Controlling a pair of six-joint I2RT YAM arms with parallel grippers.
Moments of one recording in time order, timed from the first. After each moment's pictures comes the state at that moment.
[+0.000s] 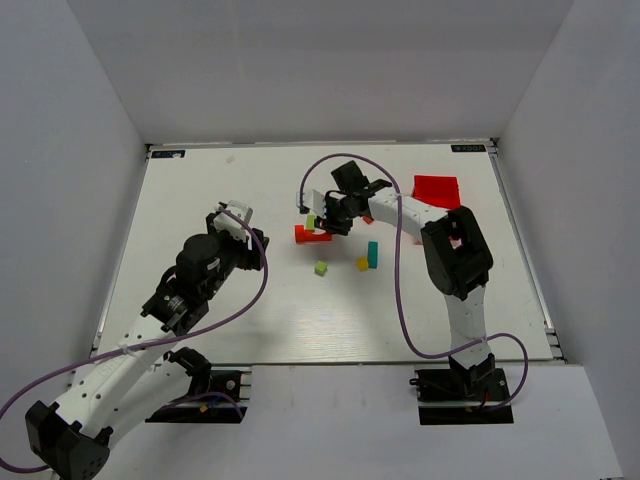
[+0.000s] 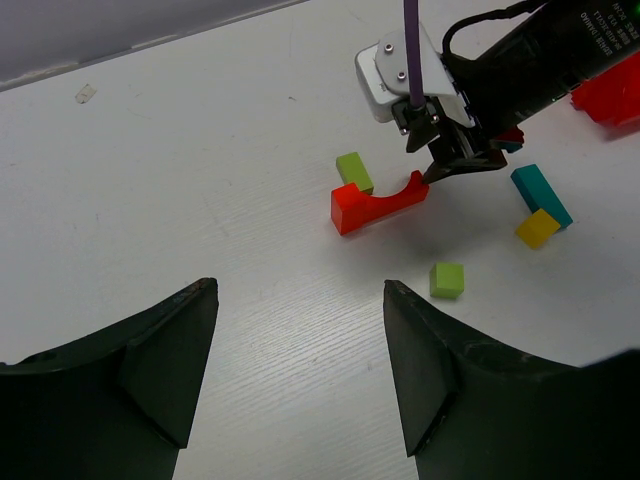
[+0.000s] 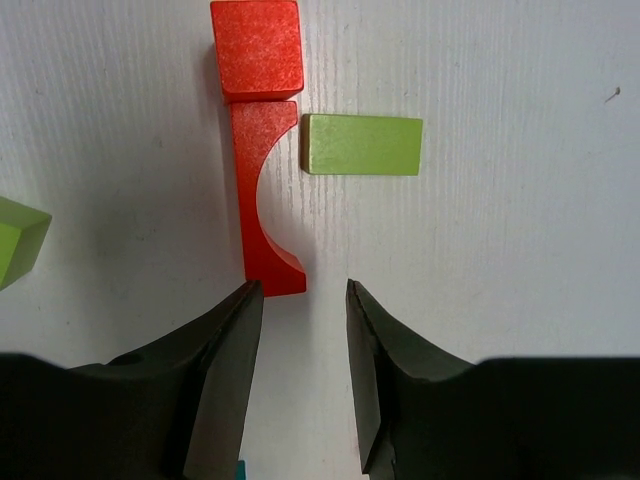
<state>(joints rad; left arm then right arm) -0.57 0.74 0.65 -0.14 -0.18 -0.02 0.61 2.09 1.59 -0.50 -0.39 -0.95</state>
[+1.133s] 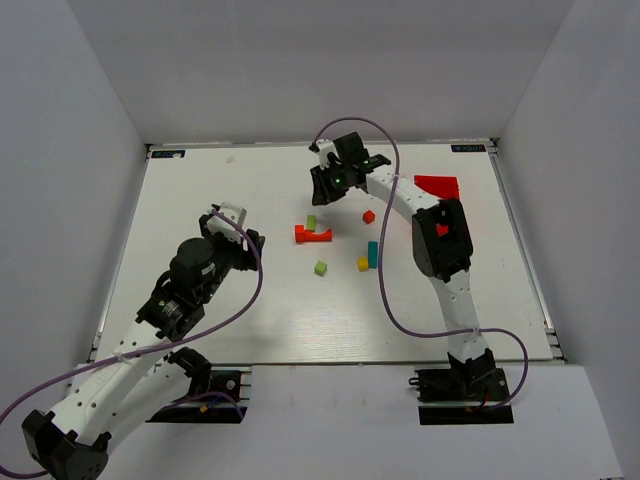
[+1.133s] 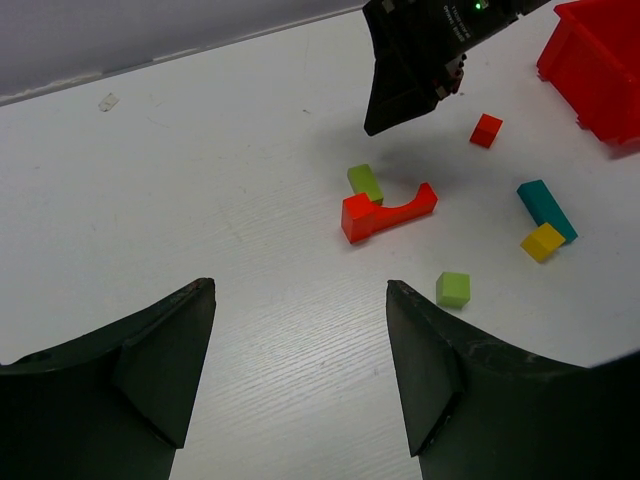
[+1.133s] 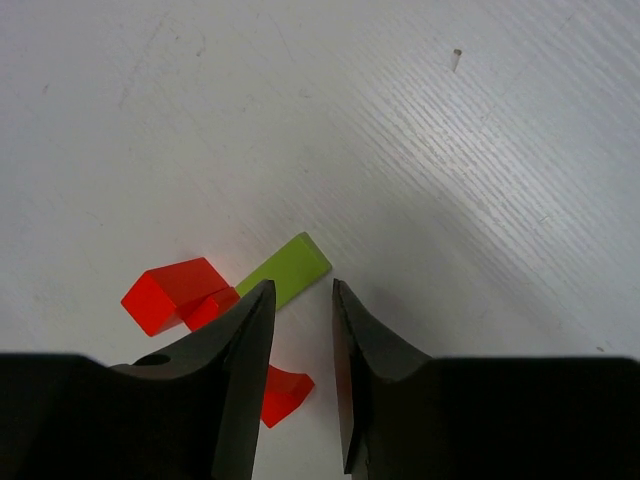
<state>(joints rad) -0.57 0.69 0.65 -0.15 -0.21 -0.02 0.53 2.31 2.00 -0.51 -0.45 -0.05</state>
